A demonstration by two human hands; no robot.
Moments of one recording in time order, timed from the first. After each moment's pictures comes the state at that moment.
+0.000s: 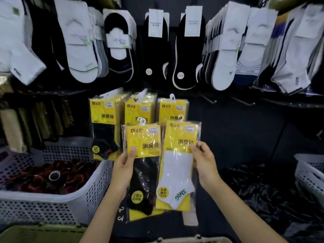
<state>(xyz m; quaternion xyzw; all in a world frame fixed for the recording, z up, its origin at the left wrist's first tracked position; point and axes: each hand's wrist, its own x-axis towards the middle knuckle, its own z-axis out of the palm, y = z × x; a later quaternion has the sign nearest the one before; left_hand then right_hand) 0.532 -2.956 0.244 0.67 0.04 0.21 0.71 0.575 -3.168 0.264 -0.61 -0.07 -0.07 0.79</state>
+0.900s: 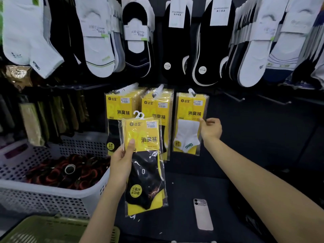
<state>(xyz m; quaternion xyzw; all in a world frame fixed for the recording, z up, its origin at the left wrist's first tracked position) 0.540 -2.913 0.252 0.67 0.11 0.30 0.67 0.716 -3.123 0.289 -0.71 0.10 -0.23 0.66</state>
